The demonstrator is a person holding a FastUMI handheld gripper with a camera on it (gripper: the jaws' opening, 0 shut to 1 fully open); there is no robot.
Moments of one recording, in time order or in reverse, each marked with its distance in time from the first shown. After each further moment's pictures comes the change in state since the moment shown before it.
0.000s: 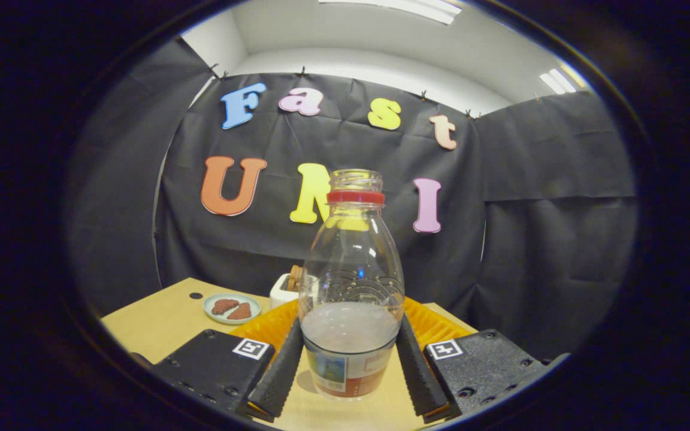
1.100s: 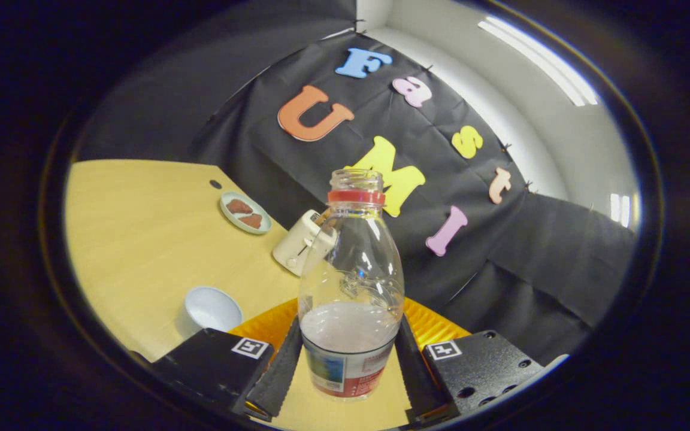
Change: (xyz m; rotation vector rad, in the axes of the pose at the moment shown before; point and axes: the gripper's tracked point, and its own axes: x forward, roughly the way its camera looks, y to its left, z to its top) arm -0.093 0.073 -0.072 -0.529 0.097 0.039
